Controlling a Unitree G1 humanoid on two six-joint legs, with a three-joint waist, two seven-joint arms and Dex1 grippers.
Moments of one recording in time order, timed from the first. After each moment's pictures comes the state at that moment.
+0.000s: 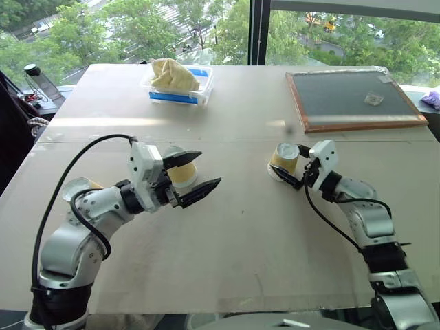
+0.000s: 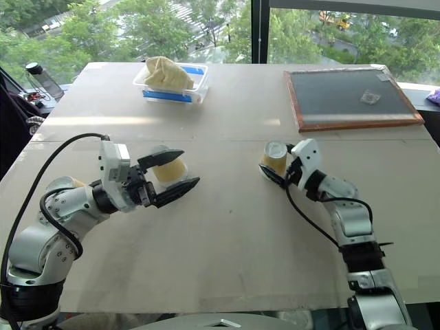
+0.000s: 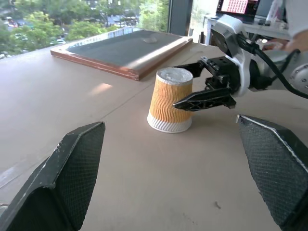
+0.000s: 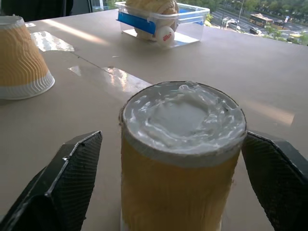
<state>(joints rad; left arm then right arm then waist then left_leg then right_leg) -0.04 0.62 0.22 -0.47 -0.67 0.39 -0.77 -0.27 -0.37 0.03 -0.01 0.29 0.17 0.71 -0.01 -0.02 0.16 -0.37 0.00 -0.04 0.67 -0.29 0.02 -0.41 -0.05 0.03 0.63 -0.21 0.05</state>
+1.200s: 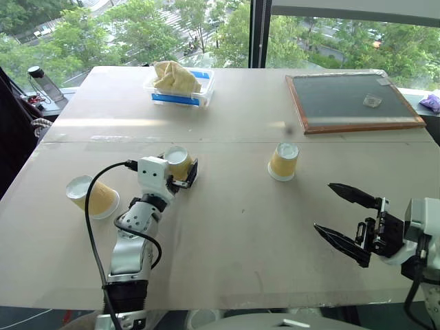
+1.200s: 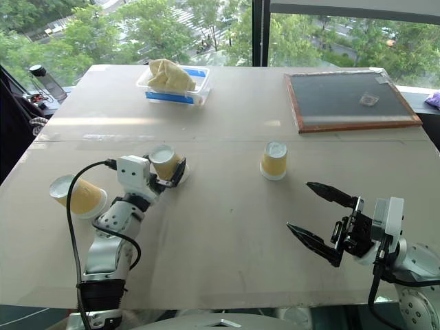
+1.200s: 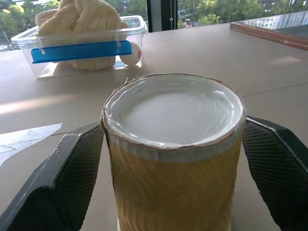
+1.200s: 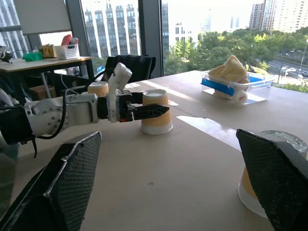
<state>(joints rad) -0.09 0.29 0.15 -0.09 -0.18 0.05 -0.34 0.34 -0.56 -0.25 -0.61 0.79 0.13 1.00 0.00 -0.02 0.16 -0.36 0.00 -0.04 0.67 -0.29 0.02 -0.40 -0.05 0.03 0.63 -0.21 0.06</state>
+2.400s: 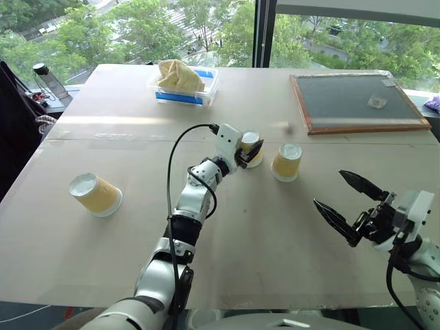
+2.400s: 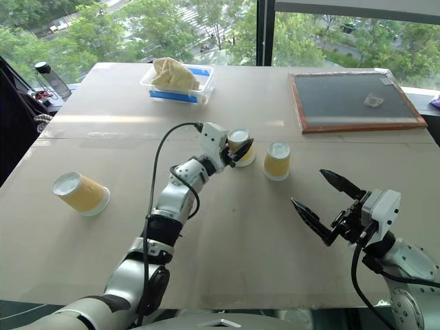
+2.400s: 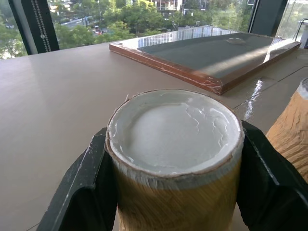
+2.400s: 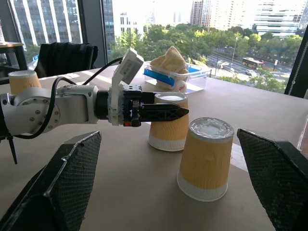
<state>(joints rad) -0.59 0.10 -0.12 0.42 -0.11 -0.01 -0.51 0.34 -0.46 -0.24 -0.58 0.60 0.07 0.78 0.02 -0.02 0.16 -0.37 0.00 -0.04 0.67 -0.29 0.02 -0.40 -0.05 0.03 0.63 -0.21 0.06</state>
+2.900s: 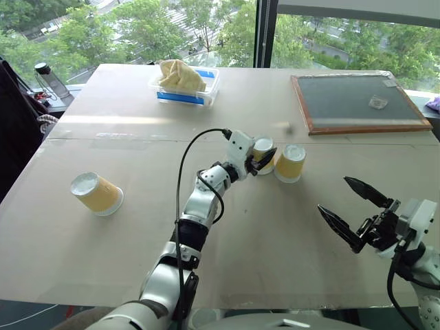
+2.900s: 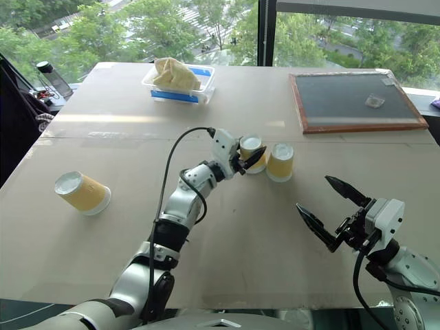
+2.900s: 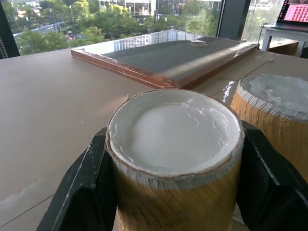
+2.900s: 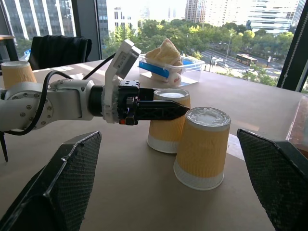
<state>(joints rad) -0.56 0.06 -0.15 0.38 -0.11 -0.01 -0.56 0.38 -0.46 -0.25 -0.57 0.58 0.02 0.80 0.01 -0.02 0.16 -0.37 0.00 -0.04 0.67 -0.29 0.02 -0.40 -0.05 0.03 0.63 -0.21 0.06</state>
